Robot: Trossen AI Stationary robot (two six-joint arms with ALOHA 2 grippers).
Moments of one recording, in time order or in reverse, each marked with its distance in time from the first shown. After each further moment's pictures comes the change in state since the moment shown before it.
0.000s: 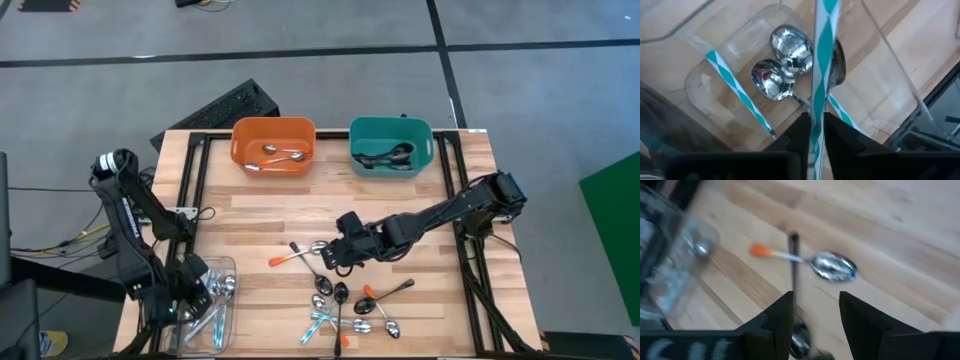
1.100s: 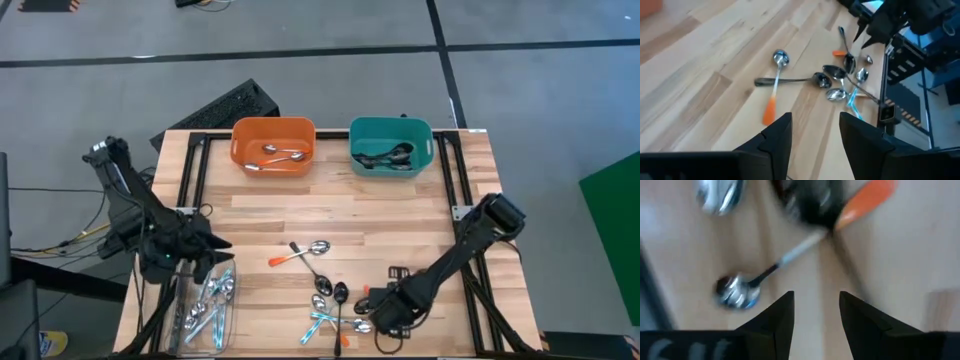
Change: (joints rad) left arm 0.251 -0.356 0.039 0.052 -0.435 0.756; right arm 0.372 0.133 -0.082 -0.318 -0.385 -0.525
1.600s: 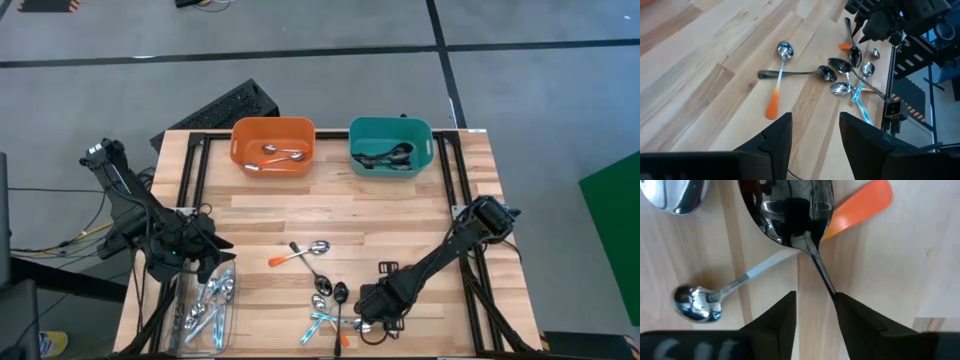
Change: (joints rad) left arm 0.066 0.011 0.000 0.010 0.080 0.025; right arm -0.077 0.092 0.005 0.040 -0.057 -0.159
